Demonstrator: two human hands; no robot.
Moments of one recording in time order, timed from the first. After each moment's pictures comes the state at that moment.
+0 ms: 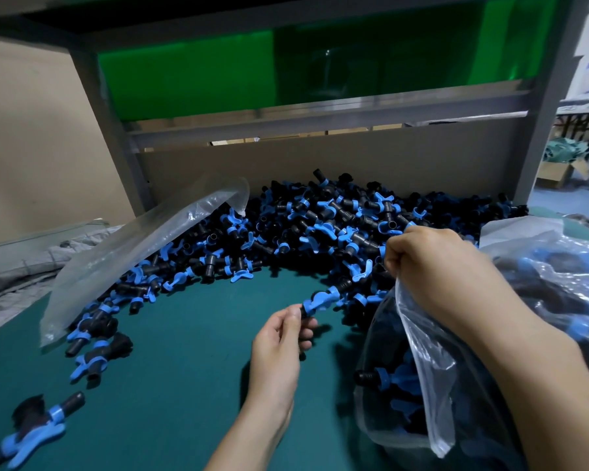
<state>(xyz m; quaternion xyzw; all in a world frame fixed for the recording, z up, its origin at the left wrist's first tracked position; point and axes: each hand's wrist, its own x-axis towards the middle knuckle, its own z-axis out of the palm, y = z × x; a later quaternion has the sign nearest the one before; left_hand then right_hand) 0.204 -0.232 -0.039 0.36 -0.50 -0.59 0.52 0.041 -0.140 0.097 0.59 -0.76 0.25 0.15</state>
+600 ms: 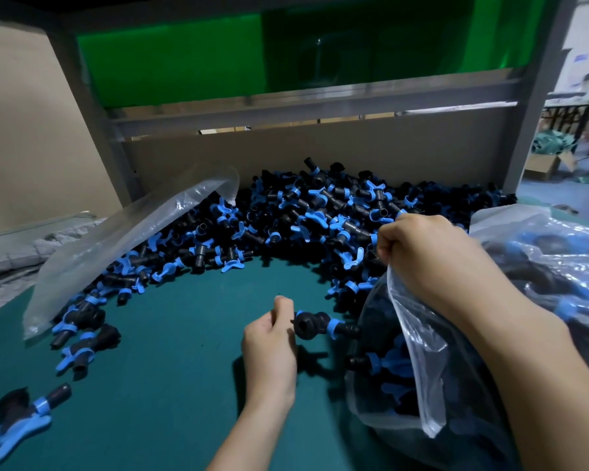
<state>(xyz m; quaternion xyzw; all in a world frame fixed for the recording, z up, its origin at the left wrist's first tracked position) 0.202 -0.216 -0.023 0.49 -0.53 -0.47 0.51 0.040 -0.140 0.097 0.59 -0.76 0.24 0.15</state>
